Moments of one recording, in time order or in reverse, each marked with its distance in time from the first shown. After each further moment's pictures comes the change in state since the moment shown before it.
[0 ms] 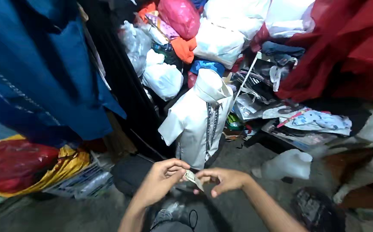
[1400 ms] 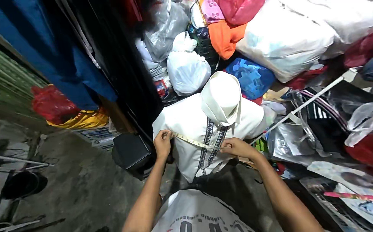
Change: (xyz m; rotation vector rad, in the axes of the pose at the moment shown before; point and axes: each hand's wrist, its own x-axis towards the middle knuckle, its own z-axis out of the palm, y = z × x) left_hand 0.231 -0.200 0.084 0.274 1.171 -0.347; right_hand 0.005 0.071 -0.371 -0.655 -0.054 0.328
